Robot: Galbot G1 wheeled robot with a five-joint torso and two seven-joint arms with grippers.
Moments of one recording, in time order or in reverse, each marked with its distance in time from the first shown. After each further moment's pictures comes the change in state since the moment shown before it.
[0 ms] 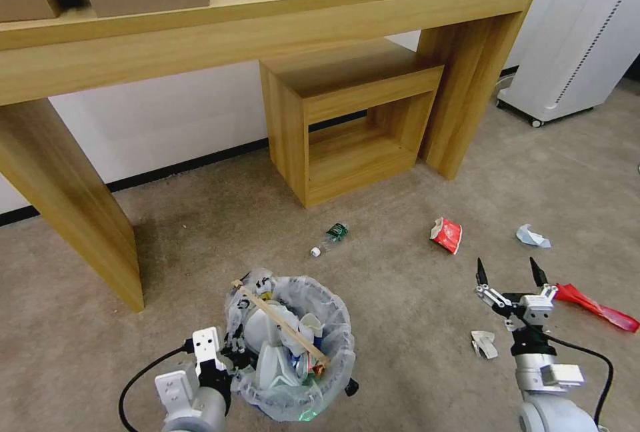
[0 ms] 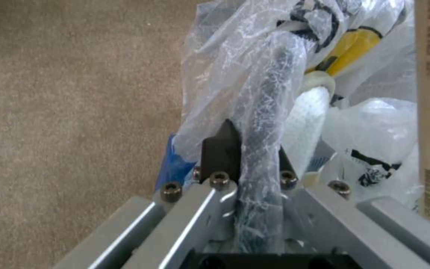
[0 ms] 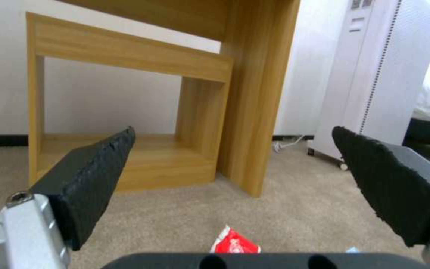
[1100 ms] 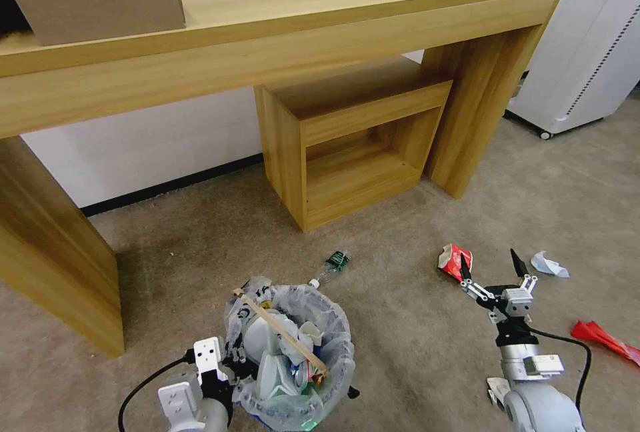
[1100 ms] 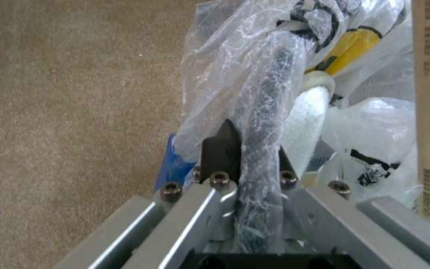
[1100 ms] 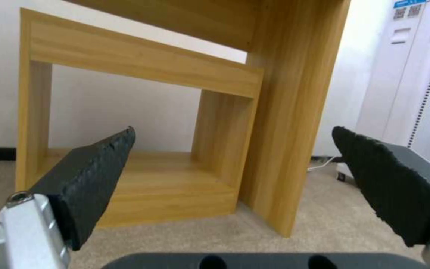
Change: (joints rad) left arm 0.043 -0.026 -0.004 0.002 0.049 -0.002 0.004; right arm 0.061 -0.024 -0.060 -0.045 -0.020 0.046 -0.024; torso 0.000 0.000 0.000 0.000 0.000
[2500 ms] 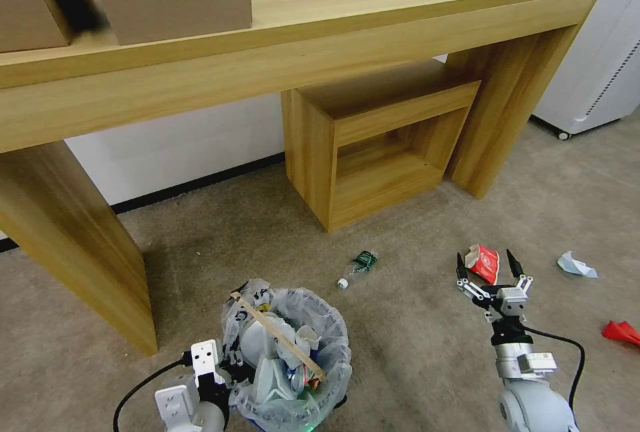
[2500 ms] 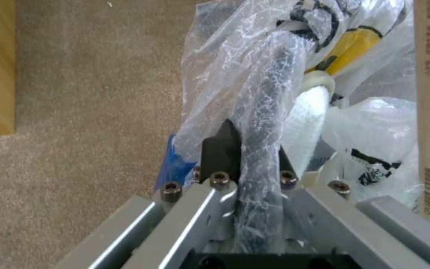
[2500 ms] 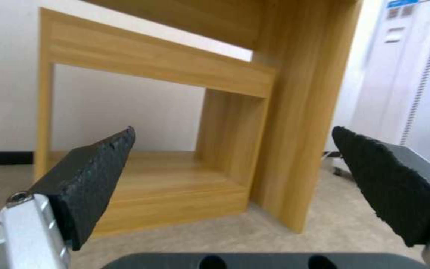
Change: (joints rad) left arm 0.002 0.026 -0.005 -0.004 -0.009 -0.001 -0.006; right arm 0.008 0.000 -0.012 0.006 -0.037 -0.029 0.106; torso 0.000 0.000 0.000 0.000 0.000
